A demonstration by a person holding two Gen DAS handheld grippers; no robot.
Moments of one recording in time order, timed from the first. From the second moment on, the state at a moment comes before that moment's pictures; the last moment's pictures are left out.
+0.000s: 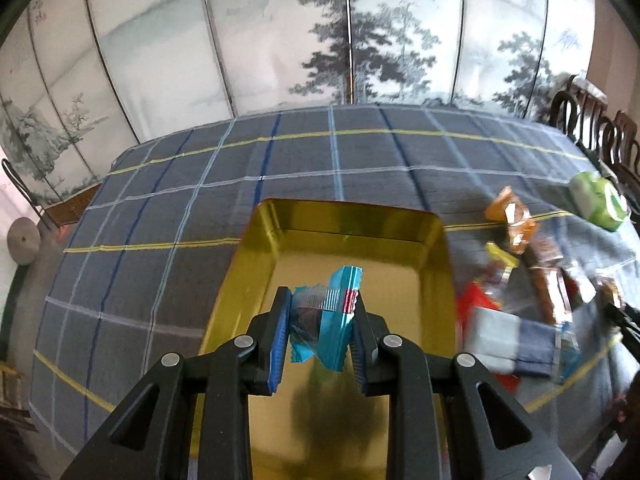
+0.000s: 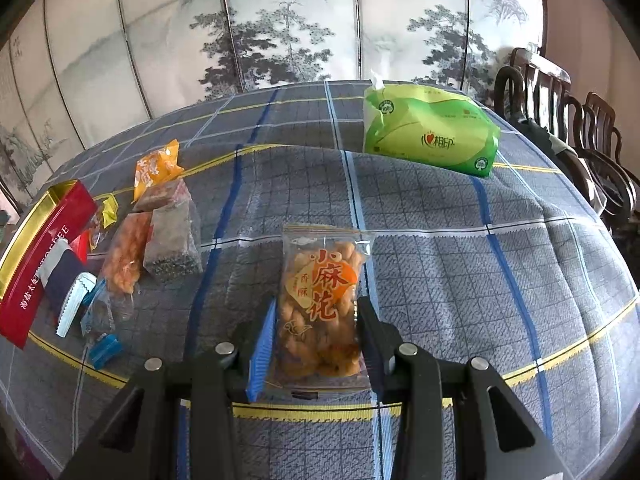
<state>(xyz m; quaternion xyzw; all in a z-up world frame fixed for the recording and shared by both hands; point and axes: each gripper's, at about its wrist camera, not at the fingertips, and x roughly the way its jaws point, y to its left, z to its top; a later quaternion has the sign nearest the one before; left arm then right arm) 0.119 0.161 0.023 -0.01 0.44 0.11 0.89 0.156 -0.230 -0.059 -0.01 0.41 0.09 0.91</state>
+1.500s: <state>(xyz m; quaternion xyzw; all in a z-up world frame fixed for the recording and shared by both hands) 0.012 0.148 0.035 -0.06 0.39 0.16 0.90 0.157 -0.021 0.022 0.03 0.39 0.37 0.84</state>
